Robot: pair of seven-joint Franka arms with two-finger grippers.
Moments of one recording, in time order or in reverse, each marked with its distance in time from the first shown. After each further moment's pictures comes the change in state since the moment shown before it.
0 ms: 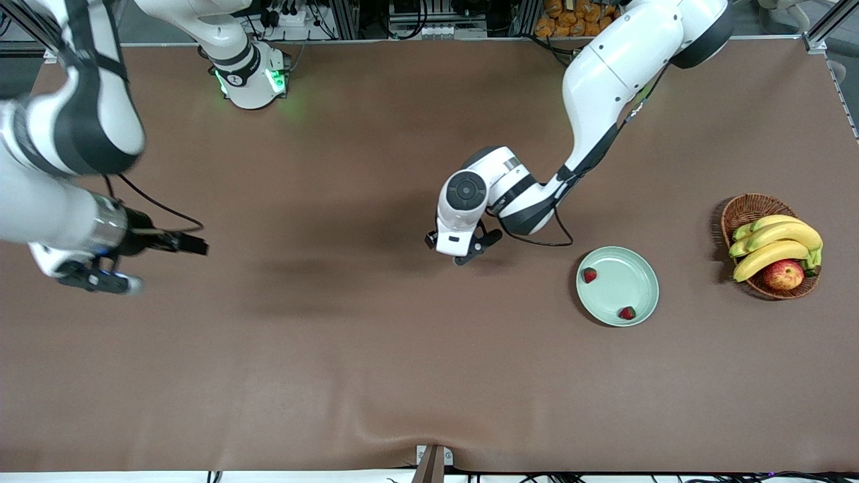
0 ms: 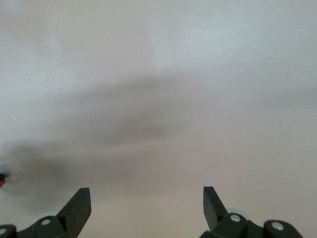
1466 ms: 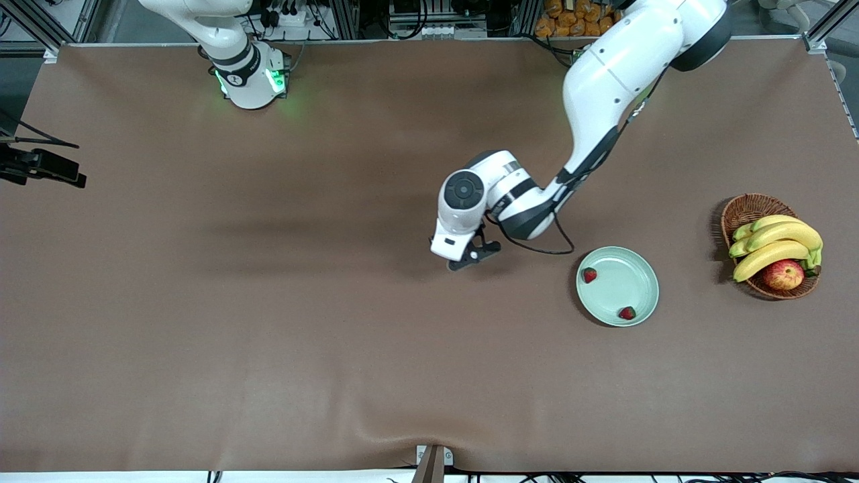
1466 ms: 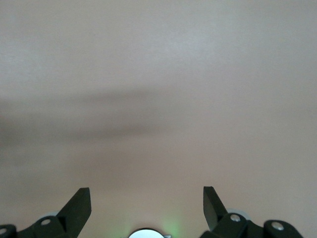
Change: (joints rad) left arm 0.045 -0.023 0.001 0.031 0.059 -0.025 0.160; right arm -0.163 -0.142 0.014 0.093 -0.141 -0.250 -0.246
